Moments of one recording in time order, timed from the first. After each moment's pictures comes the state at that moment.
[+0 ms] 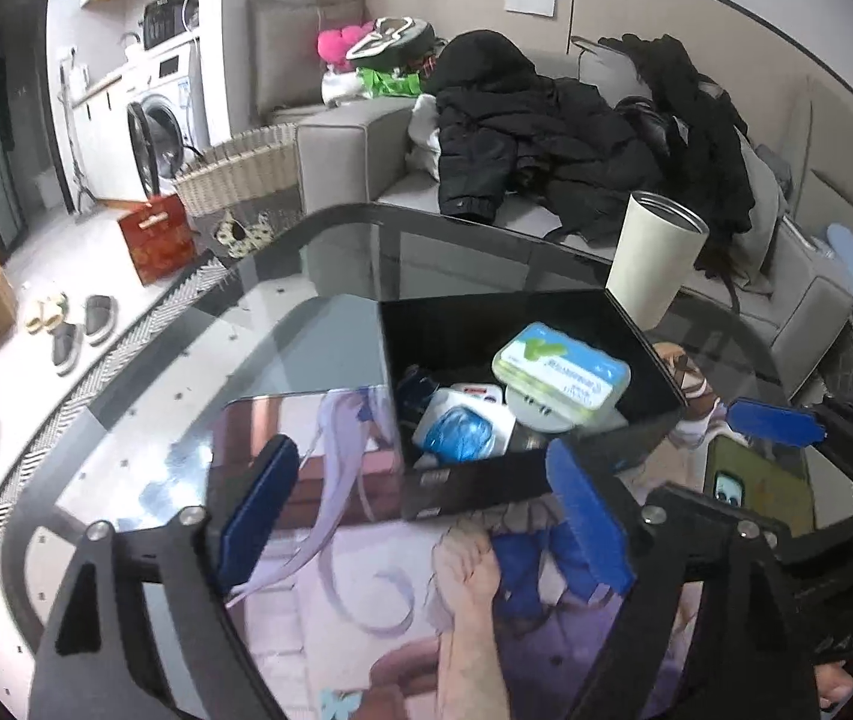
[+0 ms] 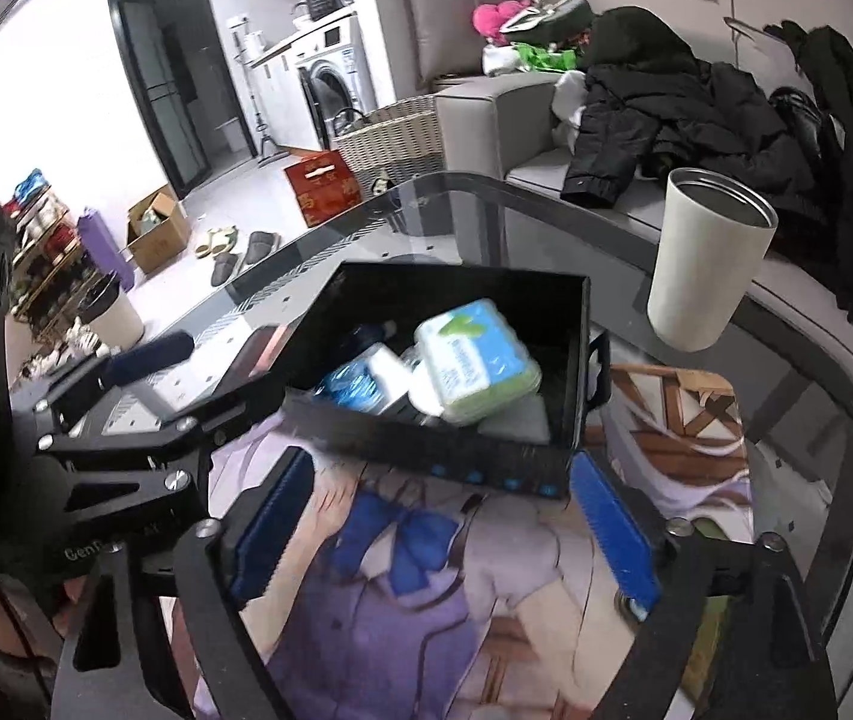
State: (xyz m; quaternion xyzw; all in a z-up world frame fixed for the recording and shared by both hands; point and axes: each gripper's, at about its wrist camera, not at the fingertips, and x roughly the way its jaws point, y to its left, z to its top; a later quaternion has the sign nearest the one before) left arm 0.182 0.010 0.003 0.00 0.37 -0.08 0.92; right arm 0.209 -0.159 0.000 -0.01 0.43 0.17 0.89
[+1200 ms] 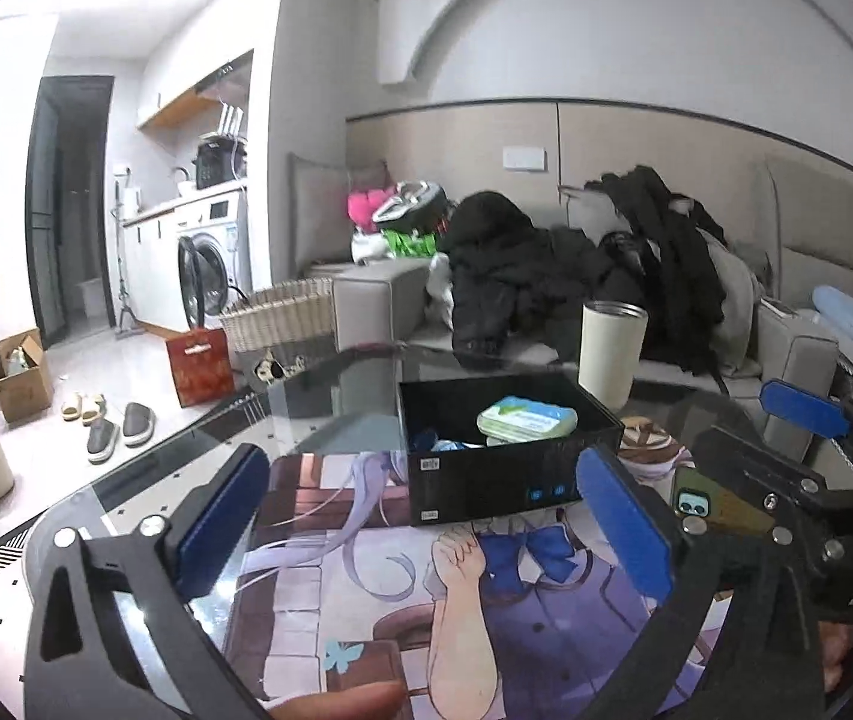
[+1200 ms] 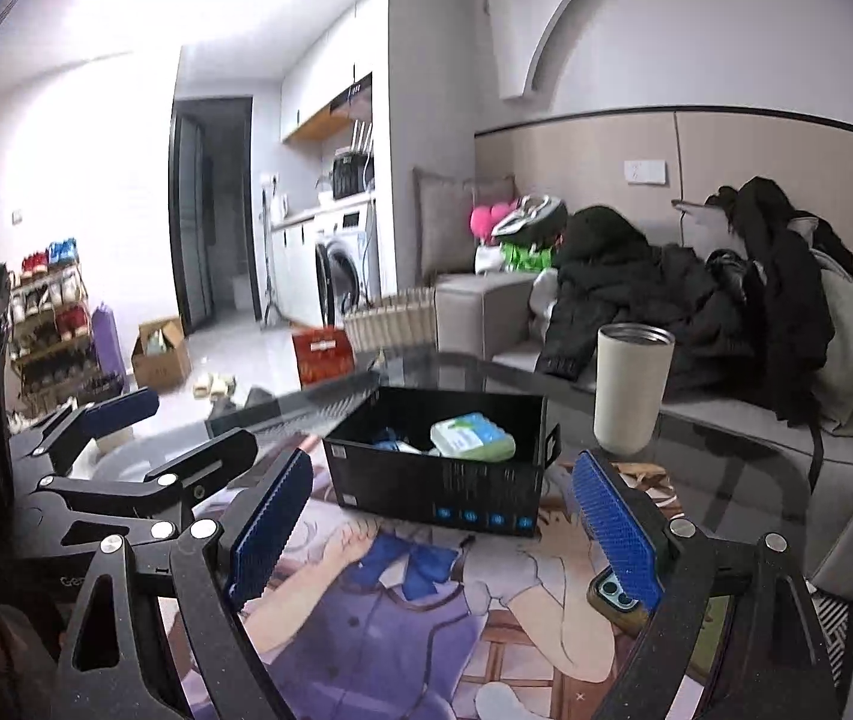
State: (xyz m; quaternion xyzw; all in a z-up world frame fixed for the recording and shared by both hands) left arm 0.053 0.006 0.009 0.00 0.16 -0.05 0.99; right arm 0.075 -0.181 0.014 -0.01 0.16 0.15 0.98
